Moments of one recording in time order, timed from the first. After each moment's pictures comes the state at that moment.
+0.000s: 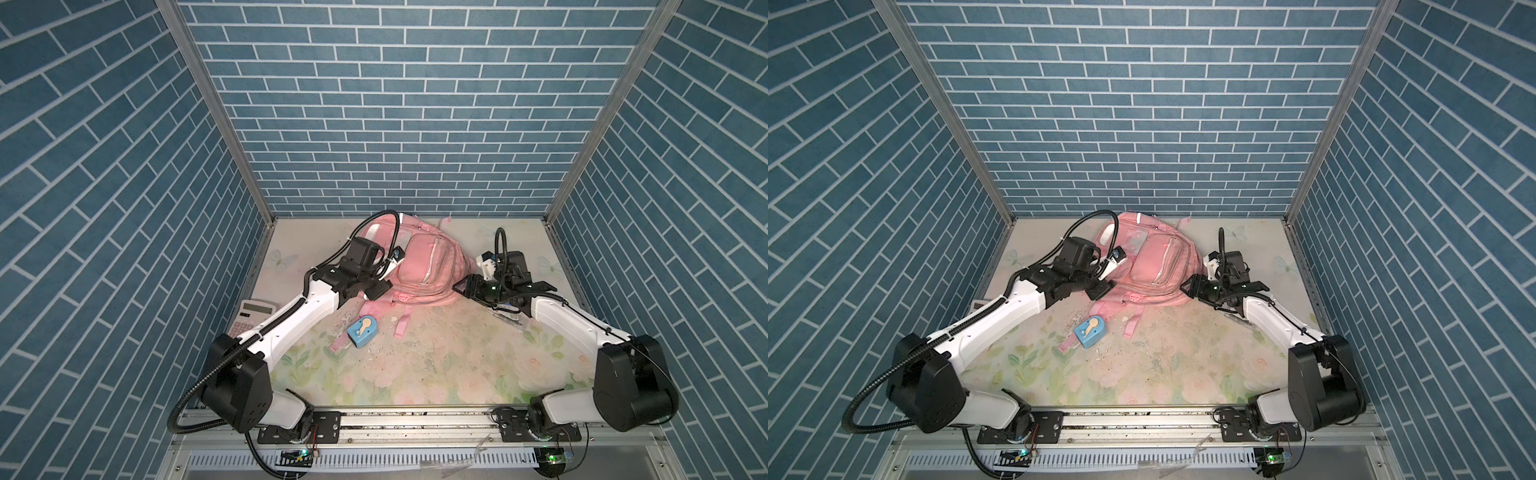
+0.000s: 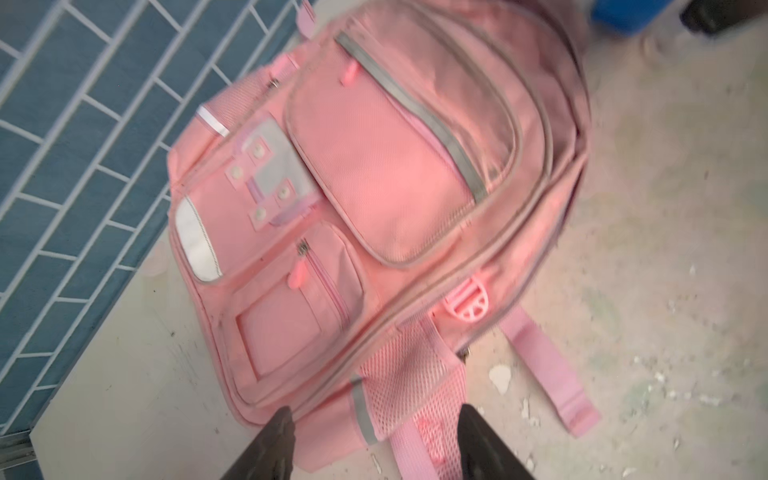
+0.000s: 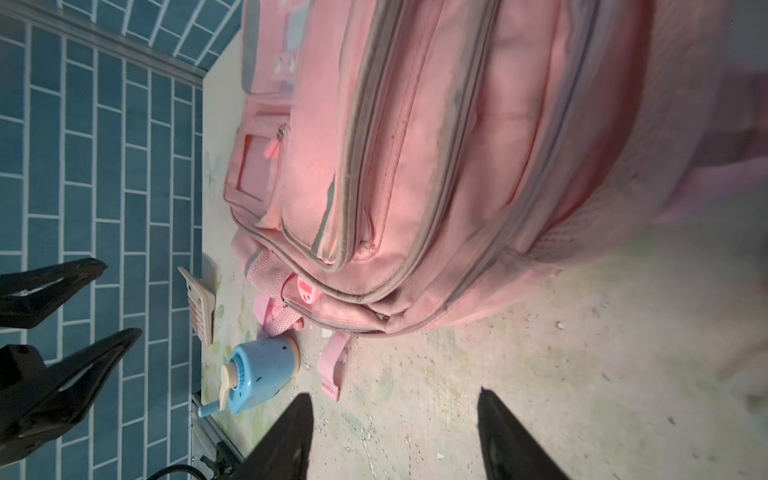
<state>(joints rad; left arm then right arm) -0.54 1.42 1.09 -0.53 0.02 0.54 0.35 1.43 0.86 -0.29 -0.50 0.58</state>
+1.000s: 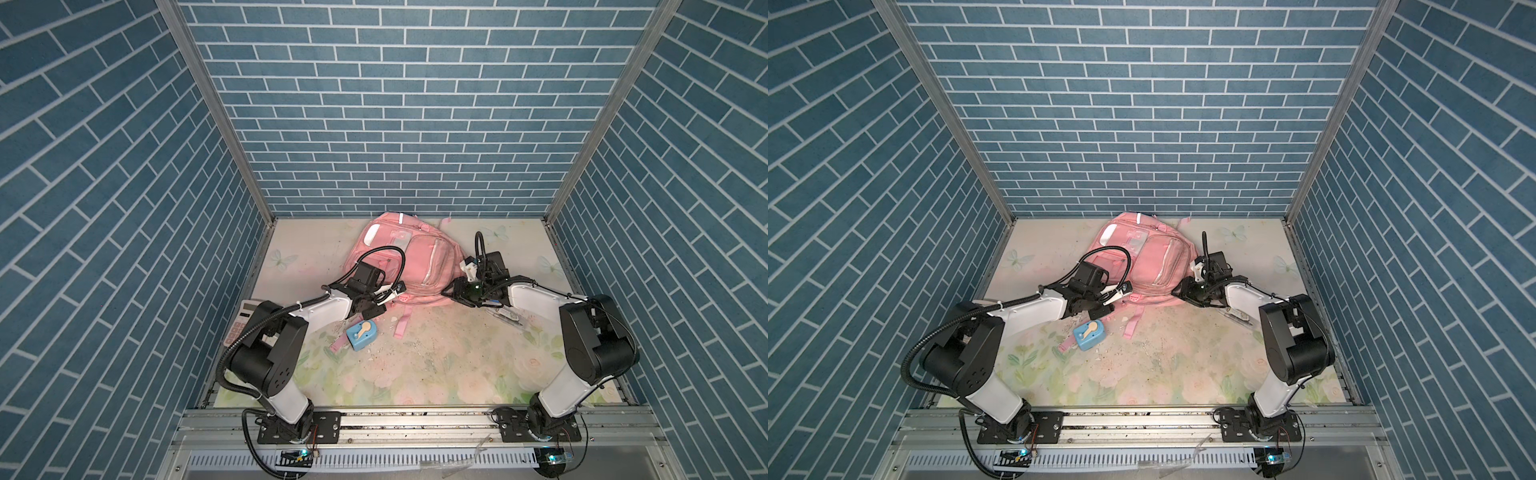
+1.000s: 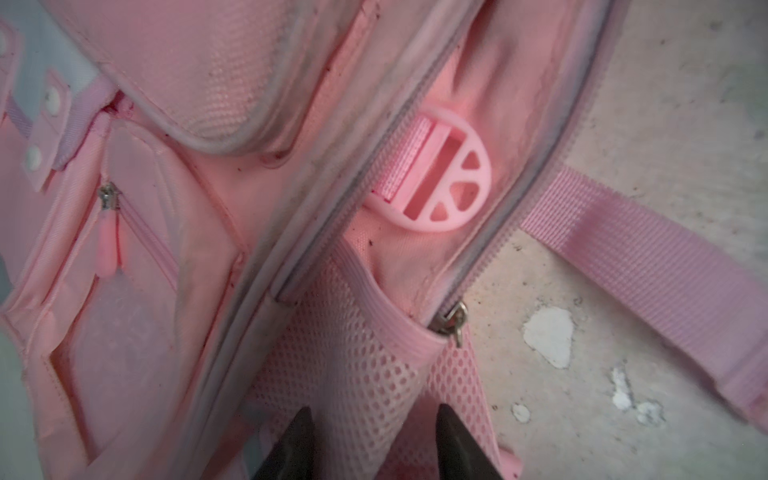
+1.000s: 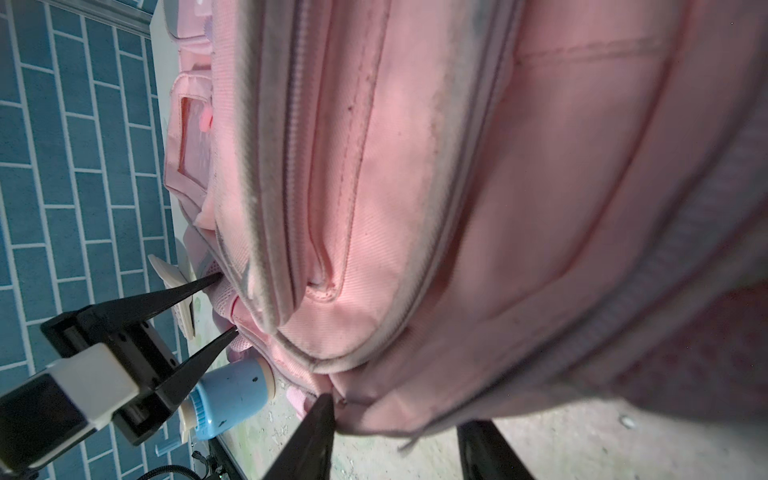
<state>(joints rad) -0.50 1.65 0.90 -0.23 0.05 0.74 0.38 1.68 0.94 -0.20 -0.55 0.59</state>
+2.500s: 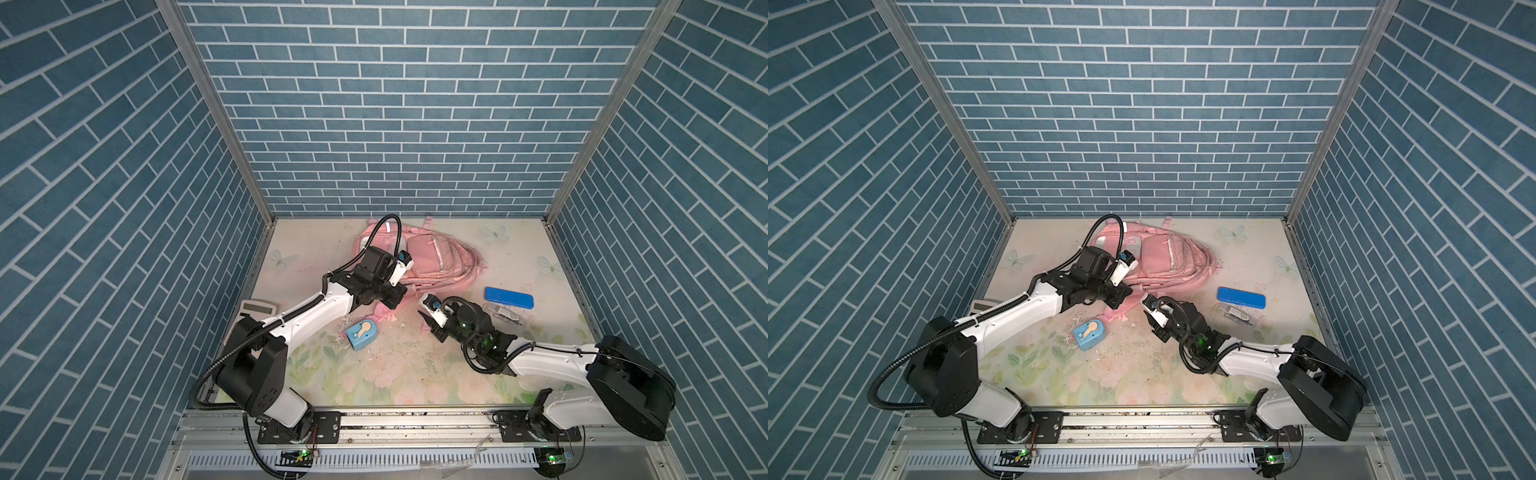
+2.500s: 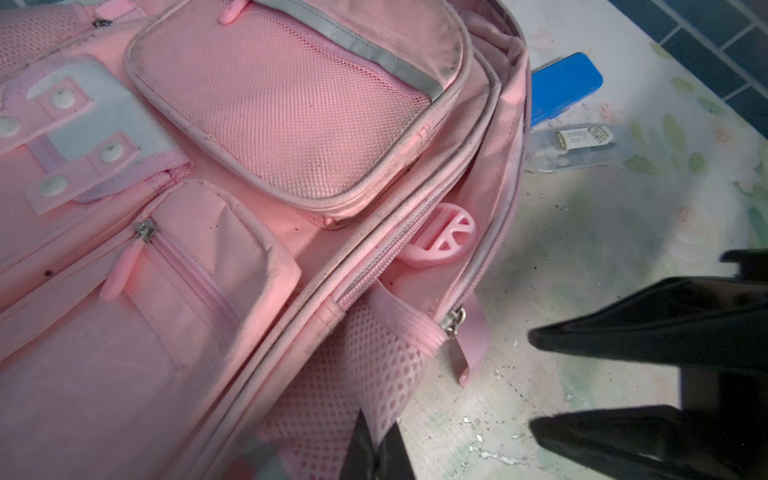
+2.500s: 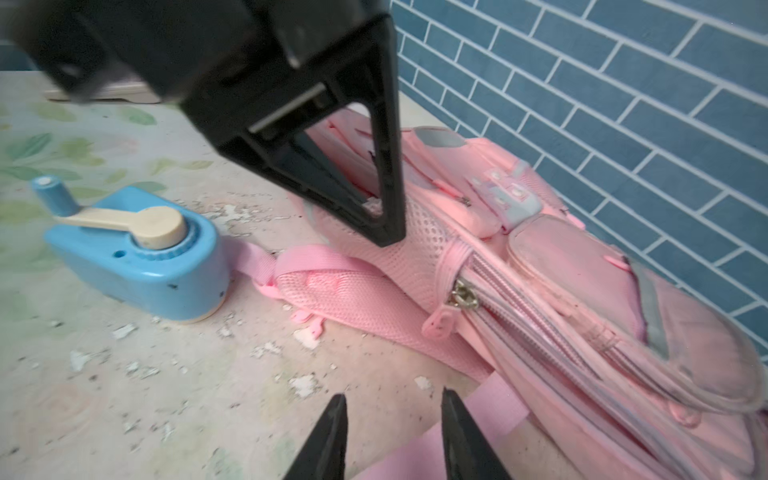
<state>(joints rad) -0.61 1.53 1.09 -0.39 0.27 0.02 0.92 1.38 0.46 0.61 0.10 -0.25</state>
